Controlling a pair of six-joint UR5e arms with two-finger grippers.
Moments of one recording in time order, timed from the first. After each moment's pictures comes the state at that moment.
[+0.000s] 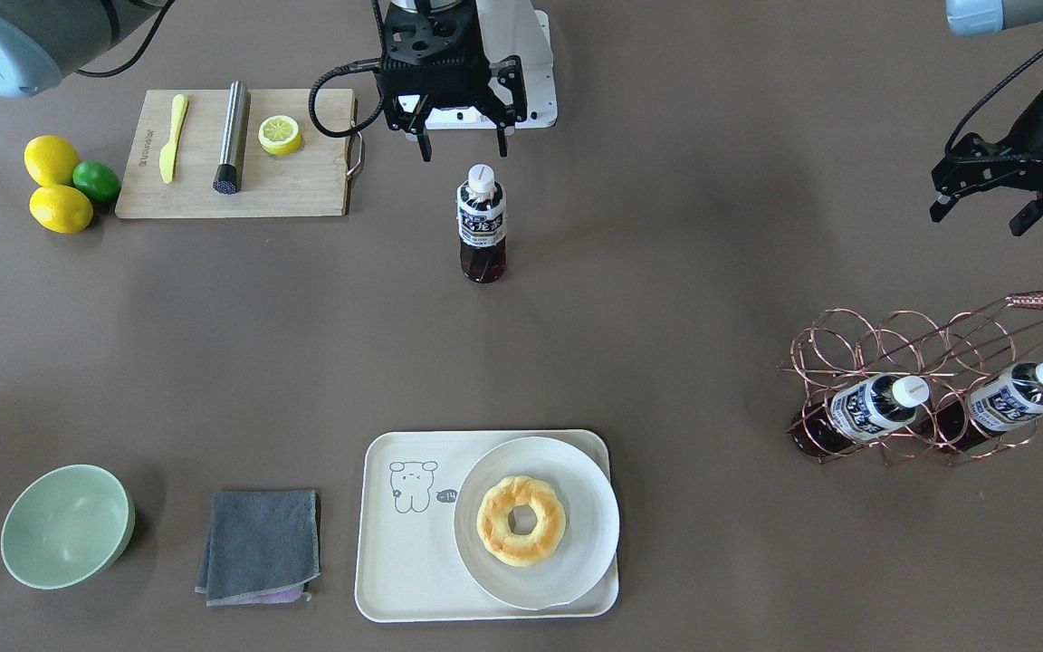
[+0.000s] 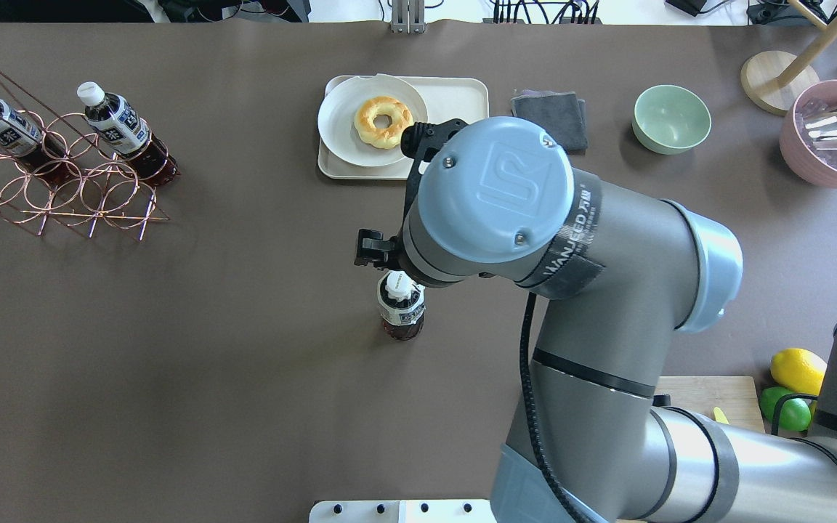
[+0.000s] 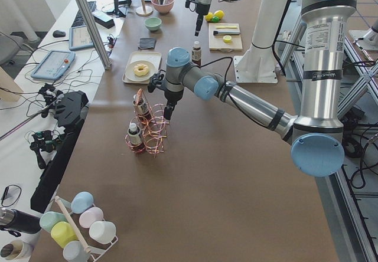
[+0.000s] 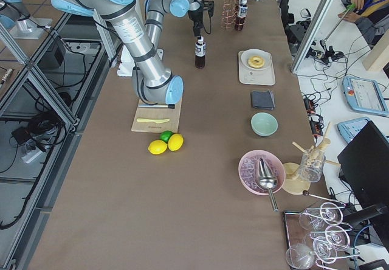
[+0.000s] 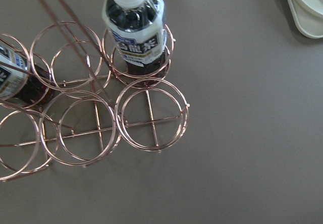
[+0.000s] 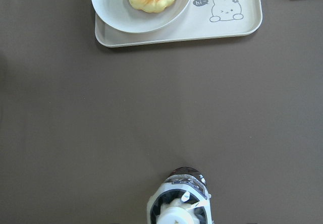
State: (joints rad) left arm -1.19 -1.54 -2.05 -1.68 -2.23 -0.42; right arm 0.45 -0.73 1.98 -1.91 1.70 1.35
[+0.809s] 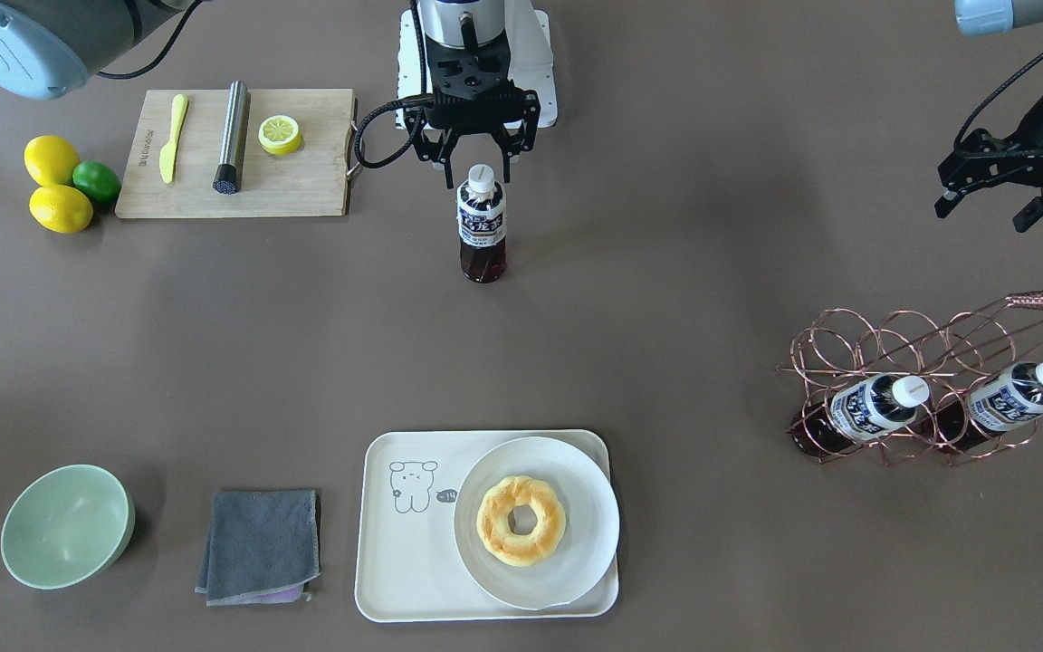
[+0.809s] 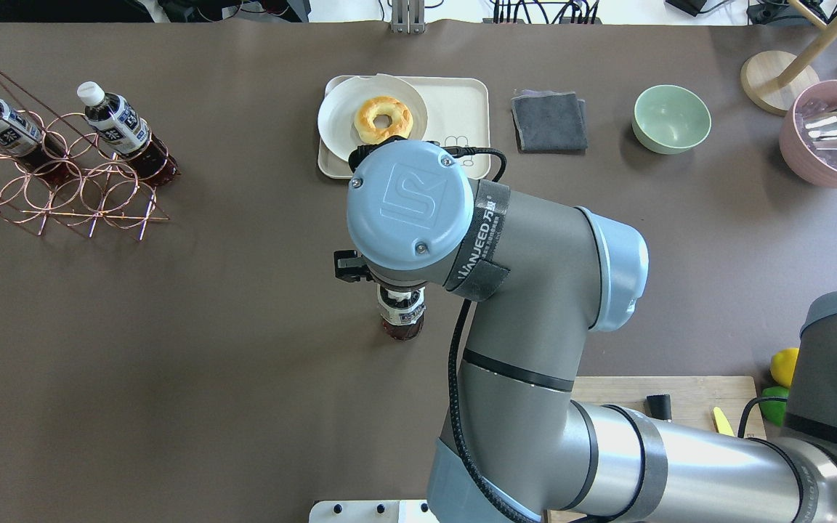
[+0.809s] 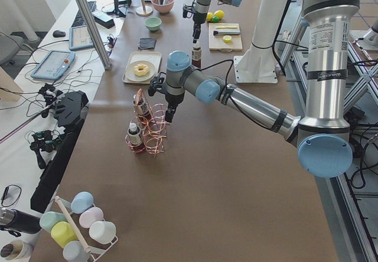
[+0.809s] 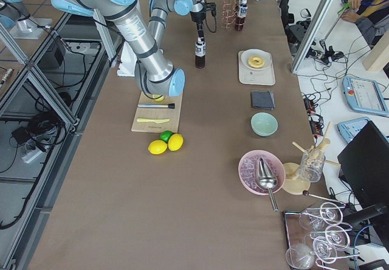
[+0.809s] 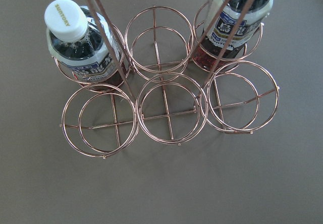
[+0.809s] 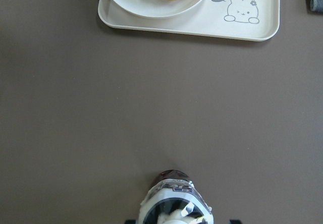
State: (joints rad) left arm -1.20 -1.53 -2.05 -1.70 -2.25 -0.42; right arm 0.42 -0.69 1.88 -1.93 1.67 1.19
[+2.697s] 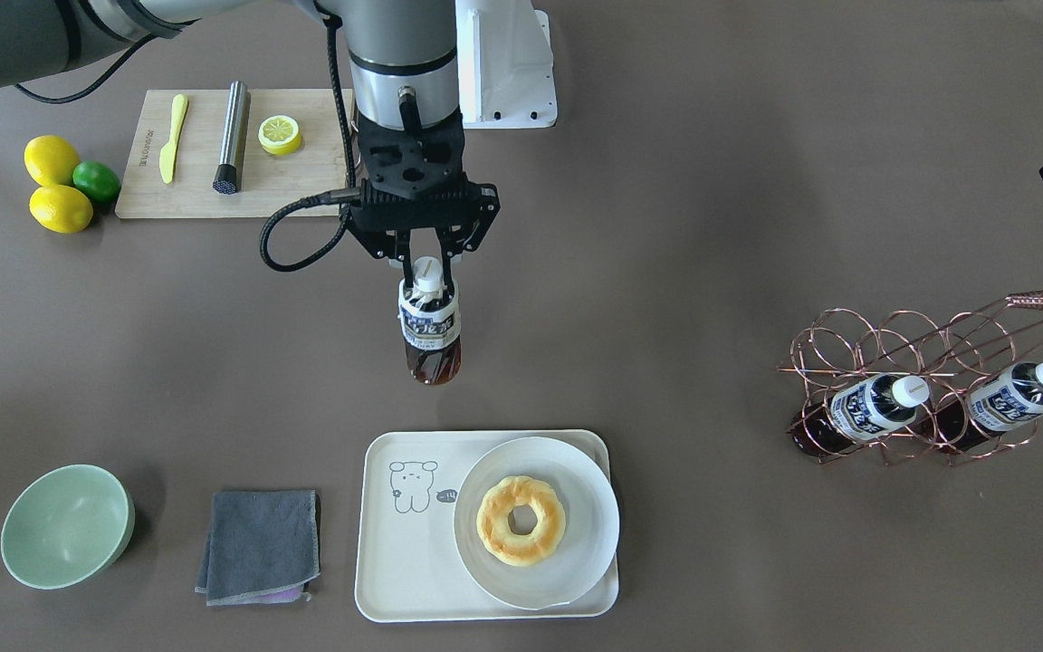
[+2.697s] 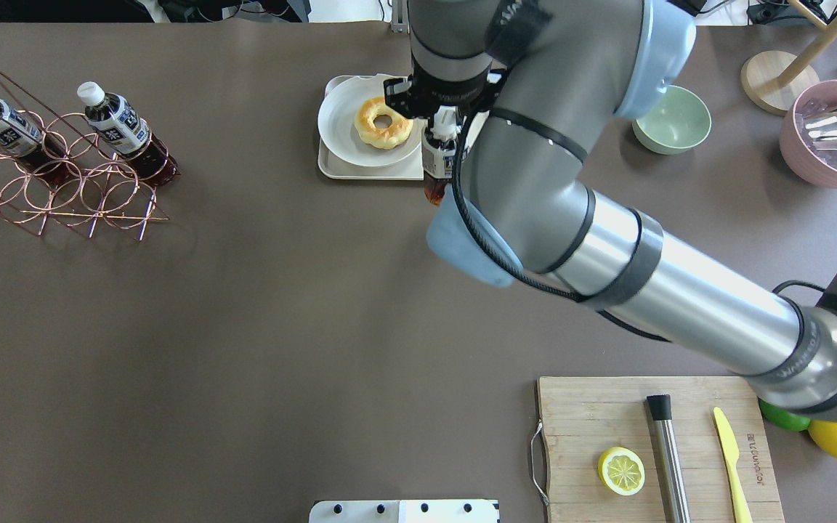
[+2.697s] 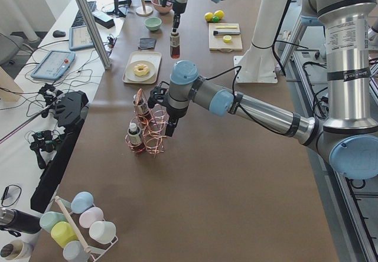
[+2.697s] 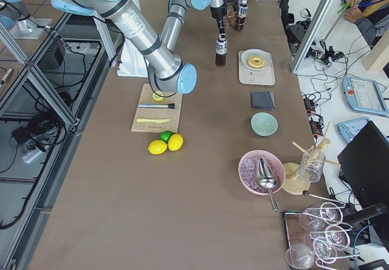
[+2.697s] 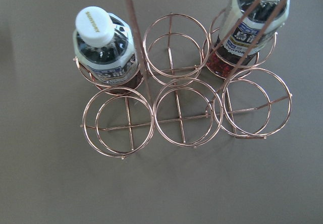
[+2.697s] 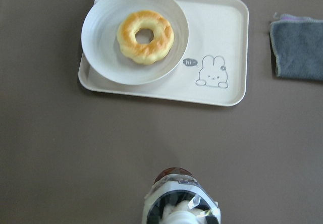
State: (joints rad) left arm -1.42 -1.41 -2.05 -1.70 -2.33 -0.20; right arm 0.72 -0.59 1.69 -1.89 1.80 0.98
